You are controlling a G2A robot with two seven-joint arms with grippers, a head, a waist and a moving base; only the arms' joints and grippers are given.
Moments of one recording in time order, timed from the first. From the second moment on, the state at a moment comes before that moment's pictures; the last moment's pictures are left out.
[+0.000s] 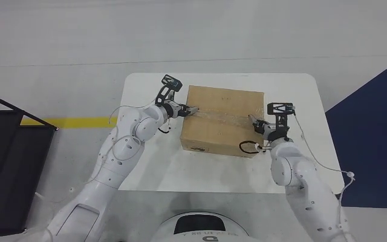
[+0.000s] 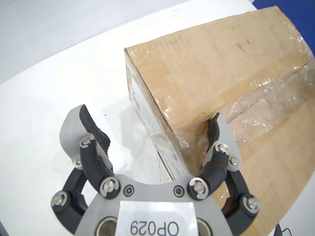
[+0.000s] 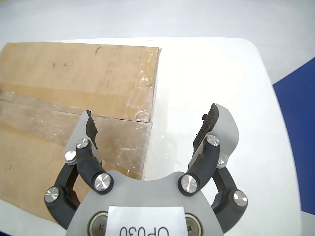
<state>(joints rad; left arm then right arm) 1.05 -1.33 -1.09 -1.37 1.01 -0.24 -0.62 -1.67 -1.10 1.41 -2.00 -1.07 0.31 0.46</state>
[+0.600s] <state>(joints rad) 1.05 -1.33 -1.09 -1.37 1.01 -0.24 -0.62 -1.70 -1.08 1.73 -1.74 -0.32 -0.31 0.61</state>
